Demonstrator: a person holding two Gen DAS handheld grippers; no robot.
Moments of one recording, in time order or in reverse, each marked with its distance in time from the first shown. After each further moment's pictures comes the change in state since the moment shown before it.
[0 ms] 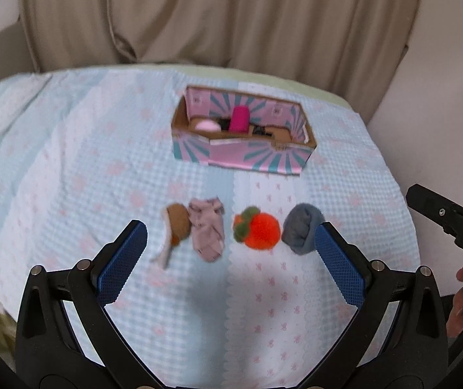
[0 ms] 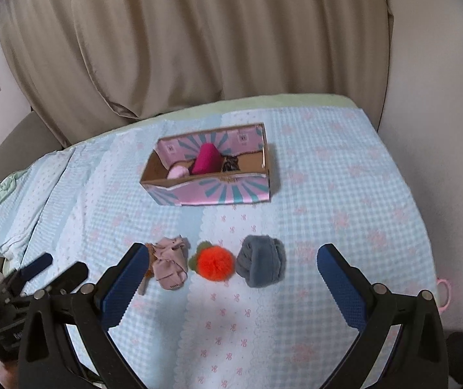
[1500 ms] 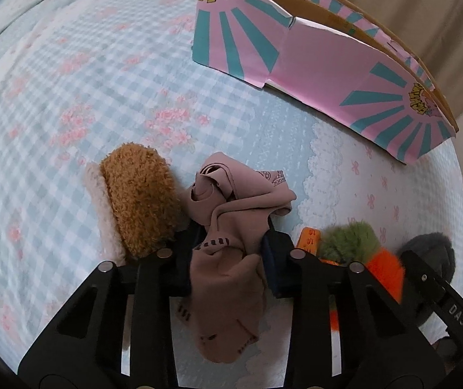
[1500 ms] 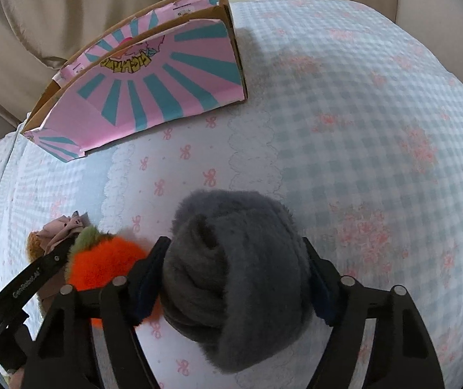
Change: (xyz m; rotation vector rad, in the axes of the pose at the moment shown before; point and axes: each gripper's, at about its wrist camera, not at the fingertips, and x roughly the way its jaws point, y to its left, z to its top) left arm 0.272 0.050 -0.042 -0.278 0.190 0.103; right arm 0.264 -0.054 -0.053 0.115 0.241 -0.050
